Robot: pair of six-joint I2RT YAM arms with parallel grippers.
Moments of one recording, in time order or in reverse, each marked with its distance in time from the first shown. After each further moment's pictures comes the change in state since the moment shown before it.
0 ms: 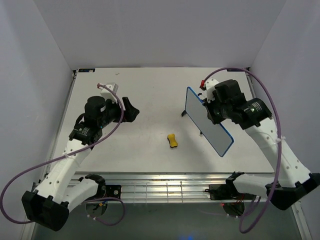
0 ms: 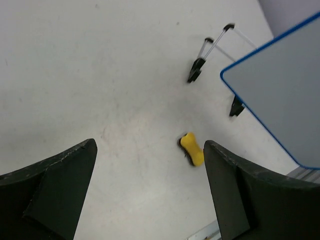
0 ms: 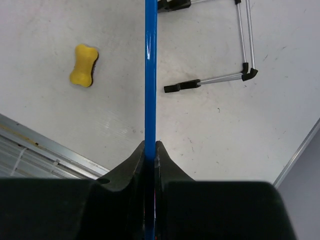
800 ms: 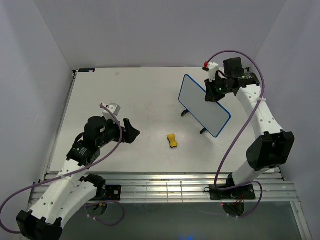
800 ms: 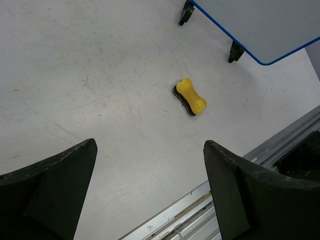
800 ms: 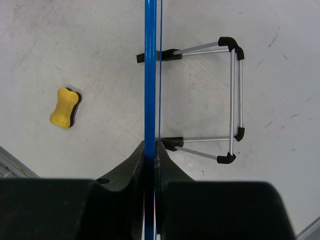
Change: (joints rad) left arm -0.068 -0.299 -0.288 -0.083 0.022 0.015; right arm -0.393 0.439 0.146 0.177 -0.476 -0.282
